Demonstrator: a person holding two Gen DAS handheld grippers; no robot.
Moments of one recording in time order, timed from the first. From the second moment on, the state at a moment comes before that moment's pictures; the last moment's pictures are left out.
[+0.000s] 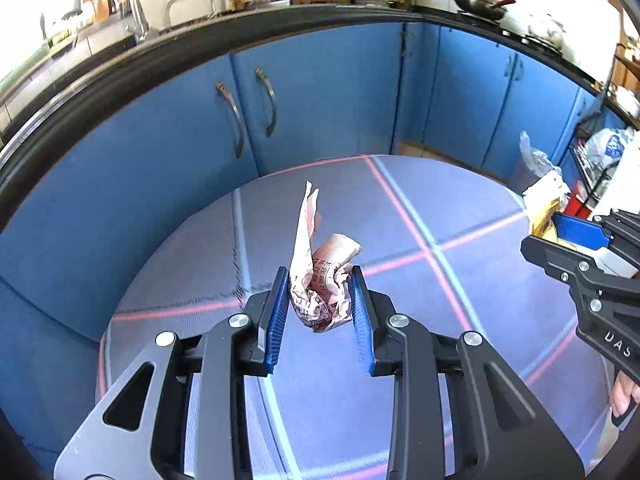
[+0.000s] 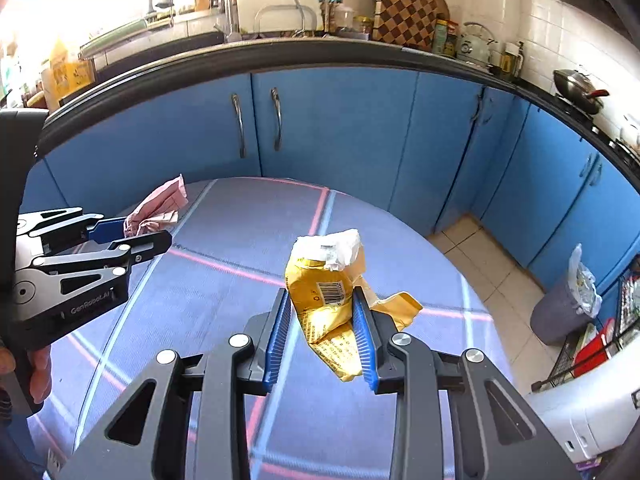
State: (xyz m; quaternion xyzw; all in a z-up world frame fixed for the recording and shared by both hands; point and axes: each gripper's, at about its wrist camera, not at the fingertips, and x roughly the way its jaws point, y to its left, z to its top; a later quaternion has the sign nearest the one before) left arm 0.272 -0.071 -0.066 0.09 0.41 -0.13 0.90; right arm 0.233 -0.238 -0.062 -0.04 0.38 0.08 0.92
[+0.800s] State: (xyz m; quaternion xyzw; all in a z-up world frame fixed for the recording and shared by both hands) left arm 0.106 -0.174 -0.014 0.16 0.36 -0.18 0.90; right arm 0.043 -0.335 -0.007 -0.03 0.33 0.04 0.94
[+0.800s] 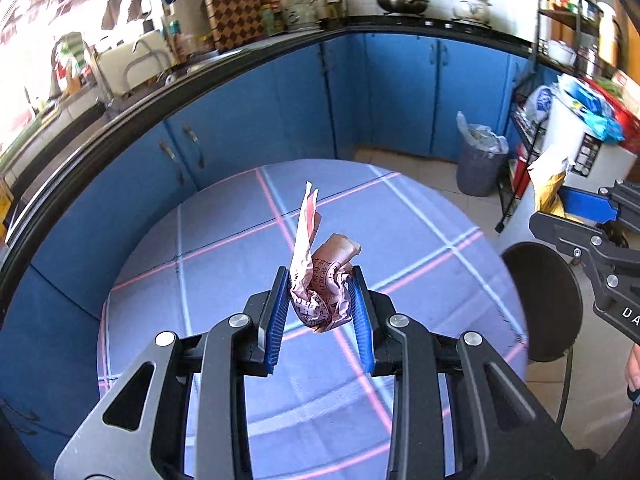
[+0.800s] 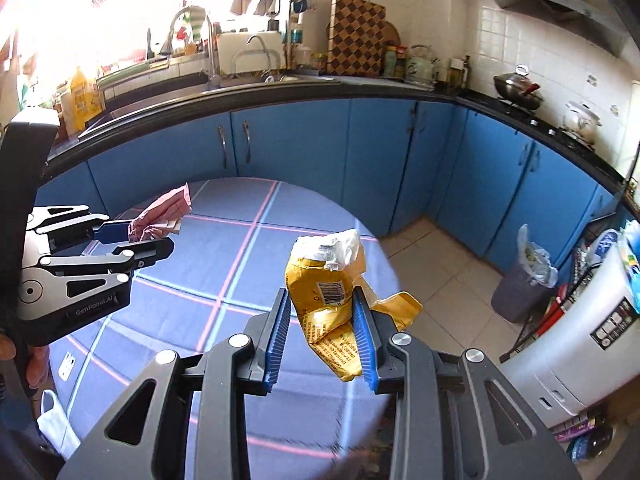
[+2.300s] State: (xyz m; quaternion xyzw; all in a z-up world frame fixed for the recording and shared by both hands) left arm 0.038 -0.365 0.012 0.26 0.30 -0.28 0.88; right arm -0.040 -0.487 0.011 0.03 0.28 -0.06 0.96
